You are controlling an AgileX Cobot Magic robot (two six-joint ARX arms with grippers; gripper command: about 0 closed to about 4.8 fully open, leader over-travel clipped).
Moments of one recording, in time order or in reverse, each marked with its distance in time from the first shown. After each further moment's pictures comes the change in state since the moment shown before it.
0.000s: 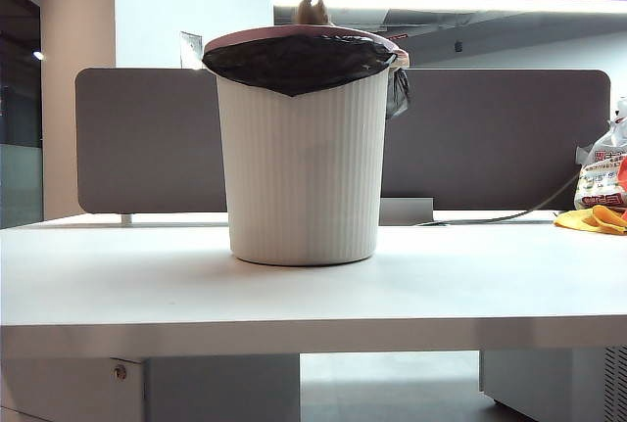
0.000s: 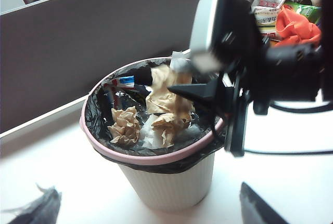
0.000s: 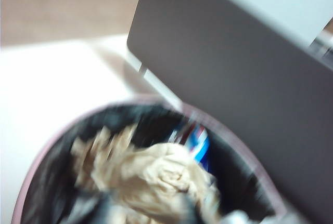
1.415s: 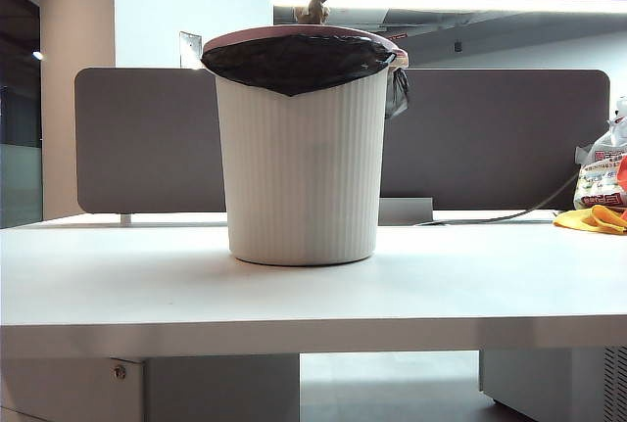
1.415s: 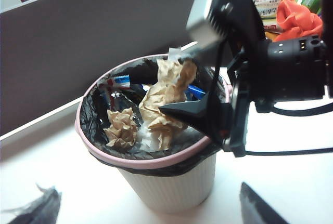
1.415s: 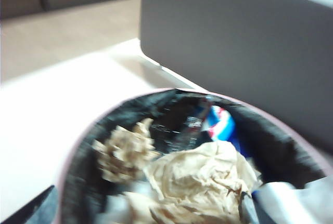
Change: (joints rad) left arm 0.000 0.033 0.000 0.018 0.001 0.025; right arm -0.018 0.008 0.001 -0.054 -0.053 0.269
